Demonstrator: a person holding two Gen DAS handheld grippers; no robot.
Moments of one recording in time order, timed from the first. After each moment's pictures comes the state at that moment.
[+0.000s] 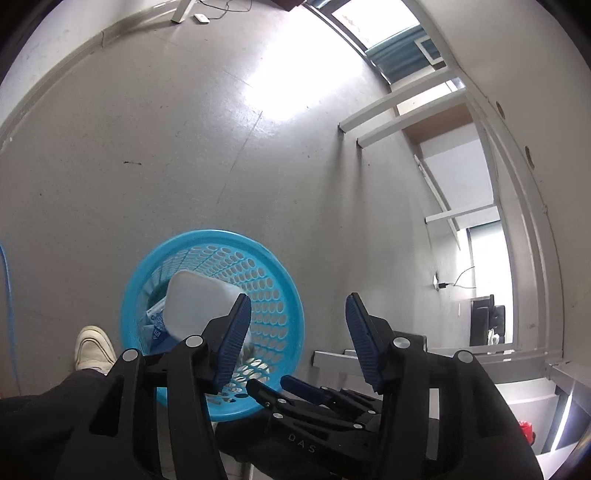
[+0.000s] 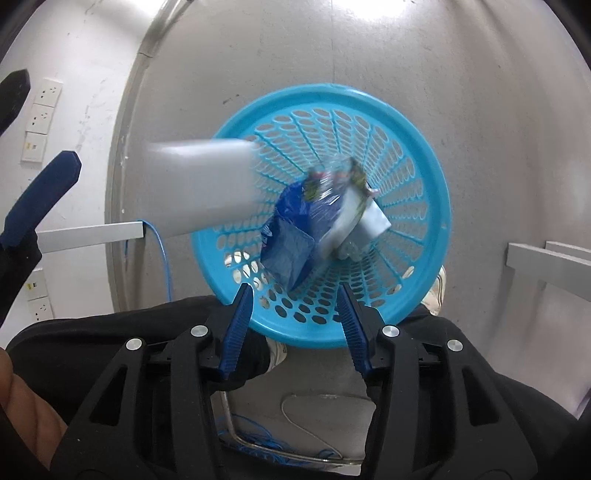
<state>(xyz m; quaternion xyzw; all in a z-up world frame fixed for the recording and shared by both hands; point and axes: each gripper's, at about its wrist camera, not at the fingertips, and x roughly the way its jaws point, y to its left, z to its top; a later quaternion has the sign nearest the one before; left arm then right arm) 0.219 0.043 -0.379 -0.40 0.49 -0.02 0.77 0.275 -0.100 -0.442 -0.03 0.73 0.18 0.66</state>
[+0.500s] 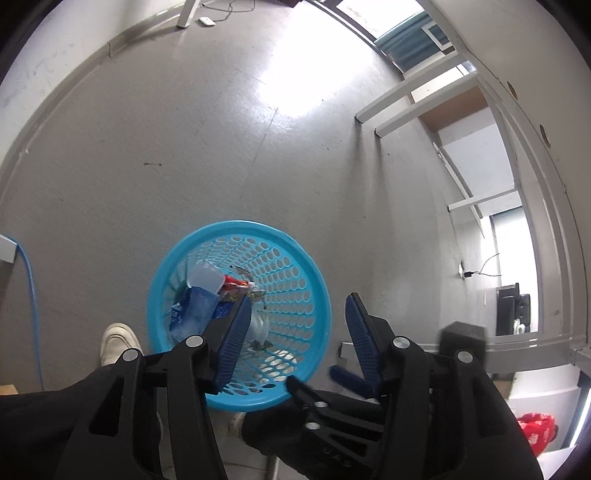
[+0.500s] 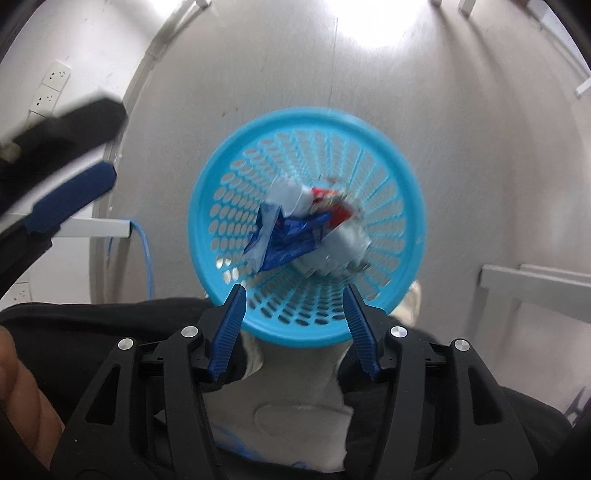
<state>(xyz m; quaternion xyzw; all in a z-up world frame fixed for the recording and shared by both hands) 0.211 0.038 -0.369 -0.35 0.52 0.01 0.78 0.253 -0.094 -0.404 -0.09 0.68 0.18 0.70</state>
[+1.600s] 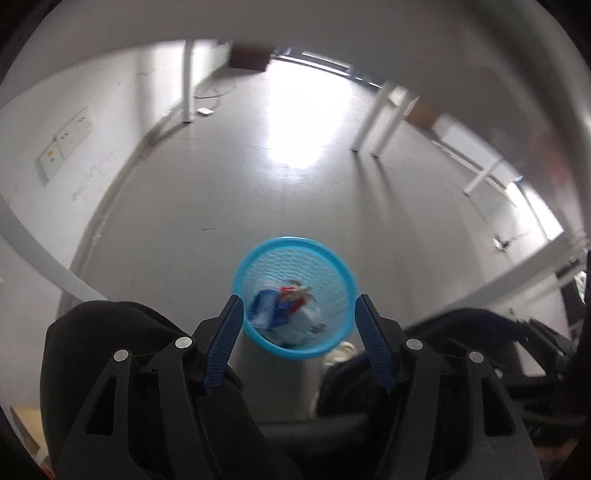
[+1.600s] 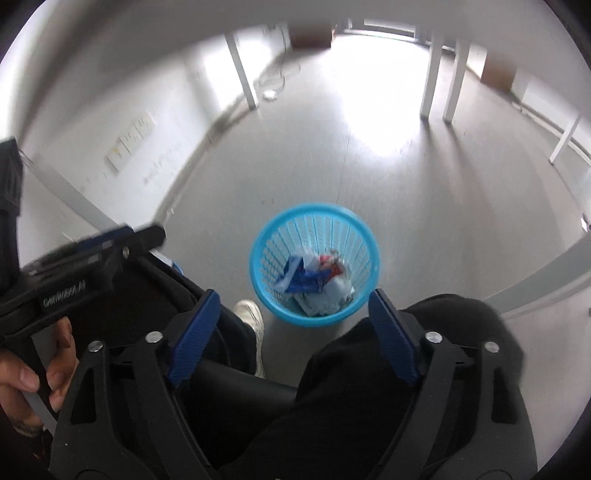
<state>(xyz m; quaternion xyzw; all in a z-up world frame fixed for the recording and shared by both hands) 0.064 0.004 -0.225 -0.17 0.46 0.04 0.87 0.111 -0.175 -0.197 -0.07 0.50 0.25 0.83</state>
